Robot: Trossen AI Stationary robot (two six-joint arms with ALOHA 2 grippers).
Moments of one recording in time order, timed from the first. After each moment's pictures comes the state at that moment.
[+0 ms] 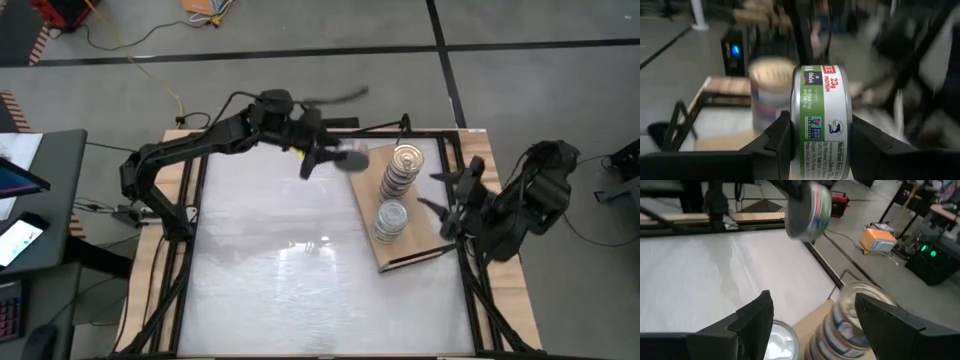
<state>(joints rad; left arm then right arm) 0.35 1.61 1.65 -0.27 0.45 0.03 0.81 1.13 1.52 -1.50 1.15 0.84</state>
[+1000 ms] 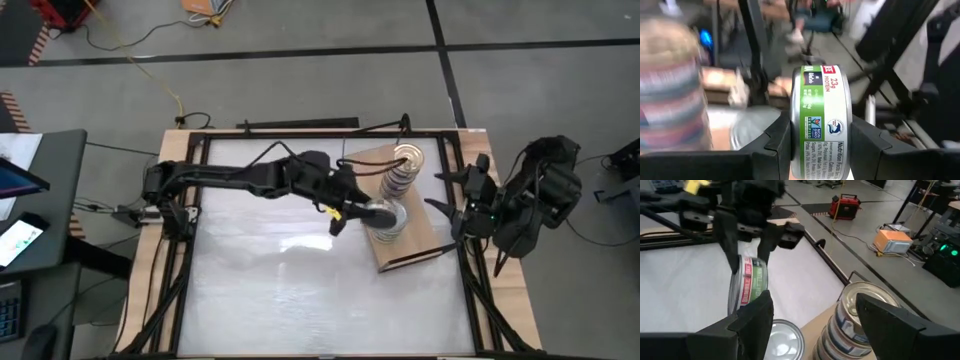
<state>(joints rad) 0.04 1.78 1.64 -0.01 0.23 -0.18 0.85 1.06 1.52 -1.50 1.14 0.86</state>
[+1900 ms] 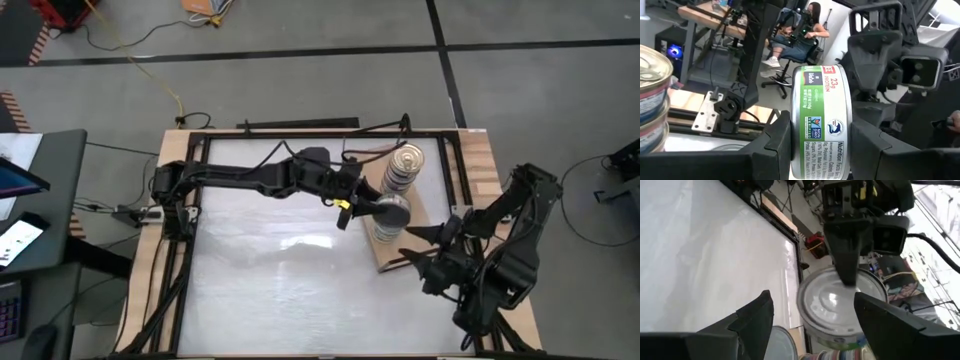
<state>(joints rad) 0.06 1.85 1.64 0.24 0.34 -0.38 0.96 1.46 1.51 -1.44 1.31 0.41</state>
